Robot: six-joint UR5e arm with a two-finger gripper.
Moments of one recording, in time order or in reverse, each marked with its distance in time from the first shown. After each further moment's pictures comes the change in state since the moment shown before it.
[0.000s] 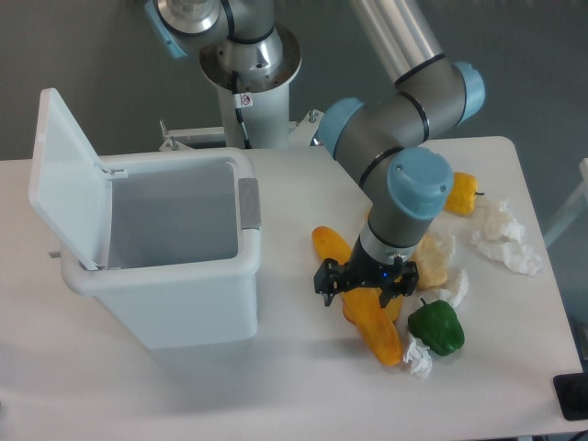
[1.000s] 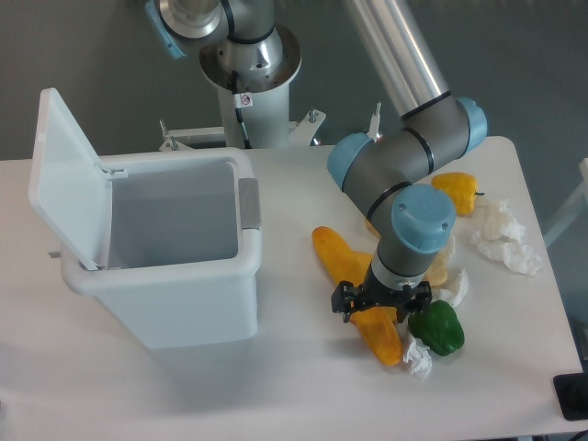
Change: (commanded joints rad) arm 0.000 -0.055 0.011 0.012 0.107 0.002
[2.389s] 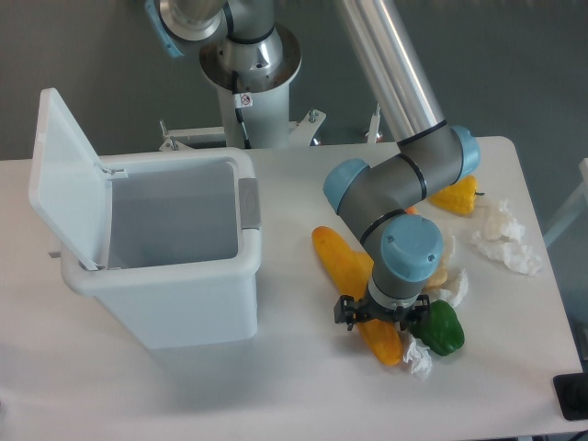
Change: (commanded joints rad) arm -0.025 -0.064 0.028 0.014 0.087 0.002
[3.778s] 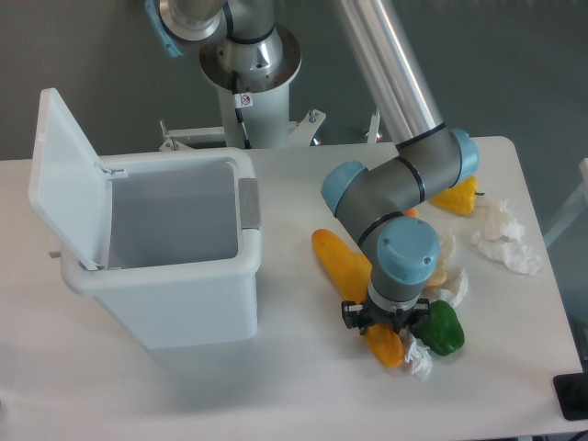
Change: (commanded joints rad) arm -0.014 0.002 0.006 0.014 0.028 -0.015
